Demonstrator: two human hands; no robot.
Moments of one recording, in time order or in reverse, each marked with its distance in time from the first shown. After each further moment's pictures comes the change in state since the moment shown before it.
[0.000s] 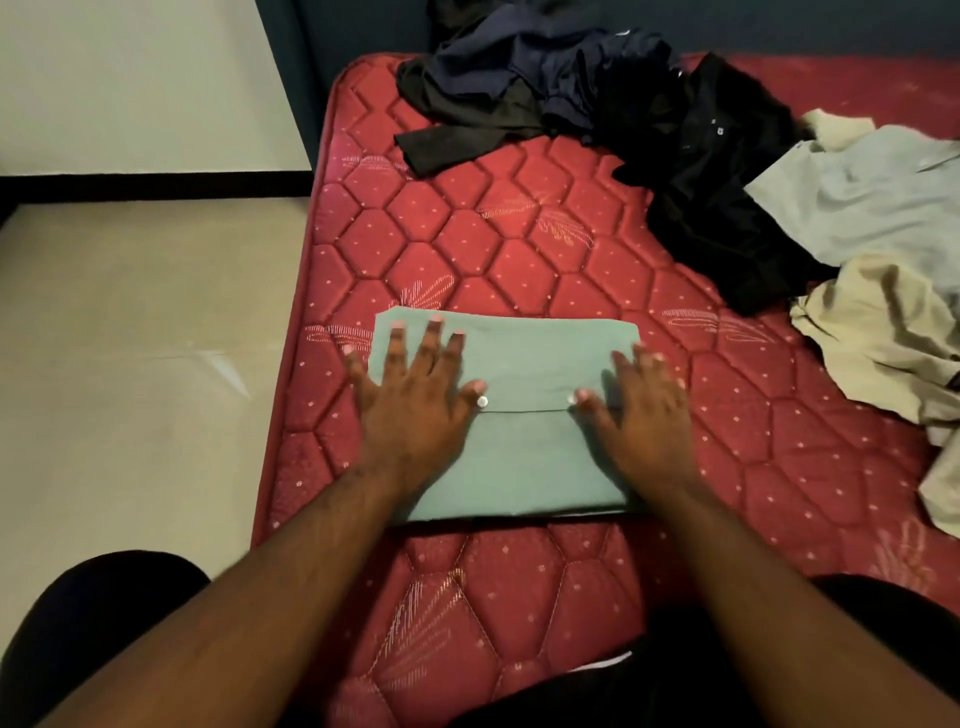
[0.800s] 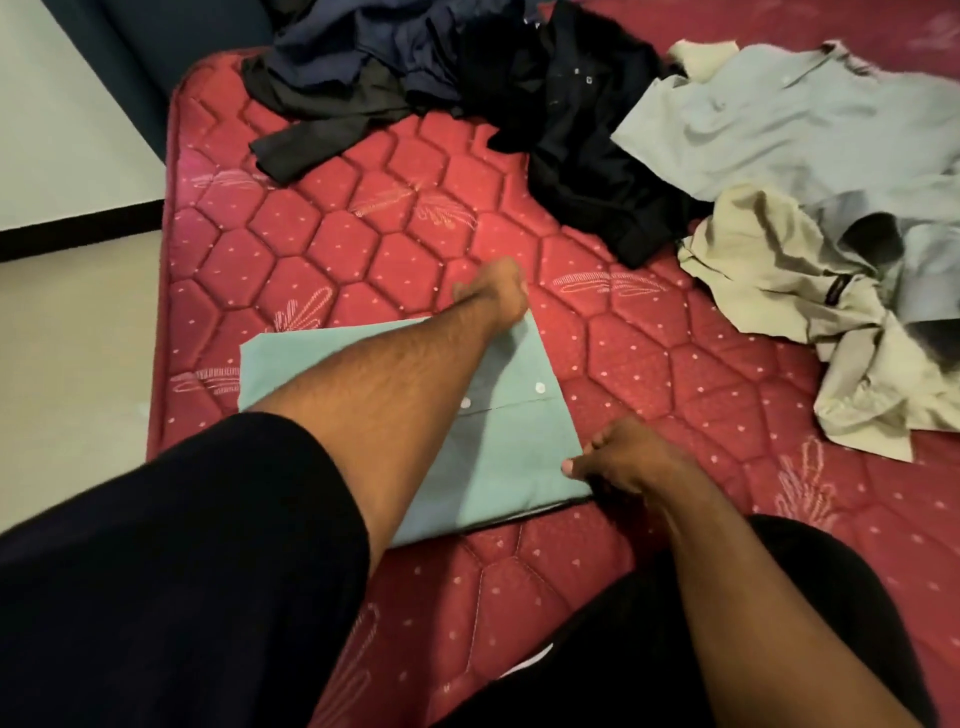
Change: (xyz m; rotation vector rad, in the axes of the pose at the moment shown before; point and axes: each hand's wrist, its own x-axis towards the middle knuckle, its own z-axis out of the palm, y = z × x) left_hand 0.176 0.196 0.043 -0.427 -0.312 0.055; right_hand -0.025 0.073 -0.036 0.542 -0.625 0.579
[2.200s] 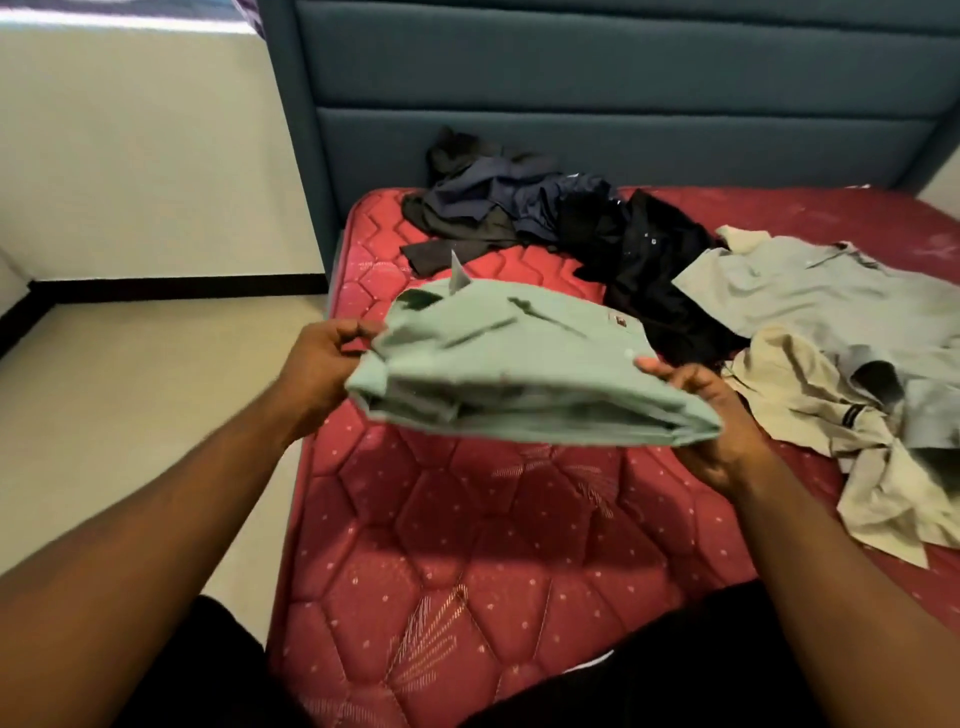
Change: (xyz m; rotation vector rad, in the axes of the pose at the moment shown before) left_hand -0.237 -0.163 -0.211 -0.761 0.375 0.180; right_hand -0.075 -0.082 -0.029 0.920 -0.071 -0.743
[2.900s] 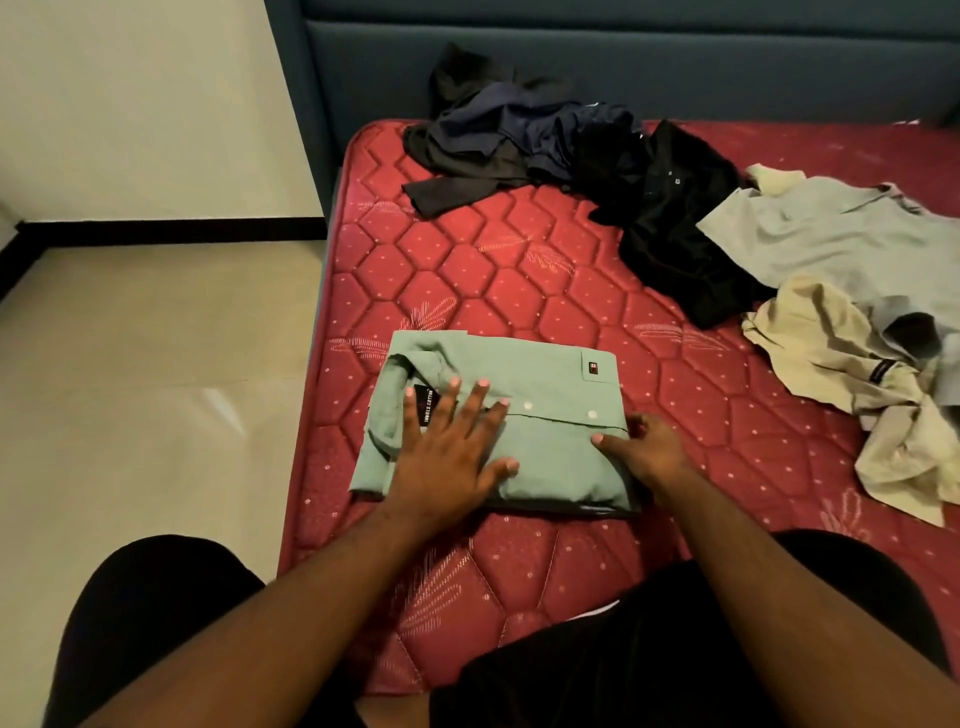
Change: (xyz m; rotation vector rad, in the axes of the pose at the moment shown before) left_hand -0.097 -0.103 0.116 1.261 -0.233 0.332; right_hand -0.009 0.119 -0.012 -0.745 0.314 0.324
